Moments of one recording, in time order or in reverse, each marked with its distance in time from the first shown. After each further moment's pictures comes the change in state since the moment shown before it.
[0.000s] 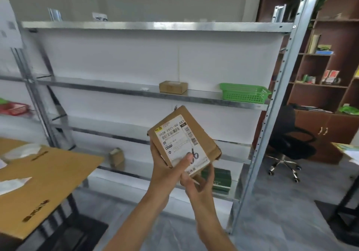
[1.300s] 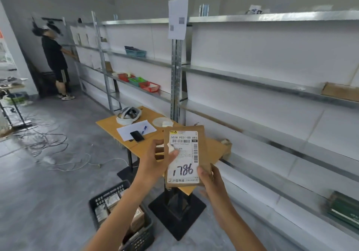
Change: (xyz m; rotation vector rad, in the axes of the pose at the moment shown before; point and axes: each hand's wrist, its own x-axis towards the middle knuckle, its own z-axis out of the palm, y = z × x) left_hand -0.117 0.167 -0.613 0.620 0.455 -0.050; right_hand -0.142 0.134 0.520 -0.138 -0.533 0.196
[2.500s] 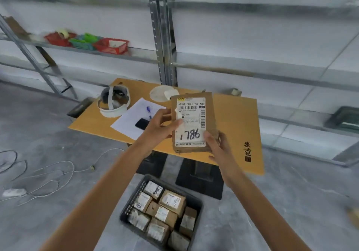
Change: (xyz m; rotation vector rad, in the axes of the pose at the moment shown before) left_hand 0.409 -0.221 -0.212 -0.101 -0.708 -0.234; right_hand 0.313 0.059 0.320 0.050 0.459 0.166
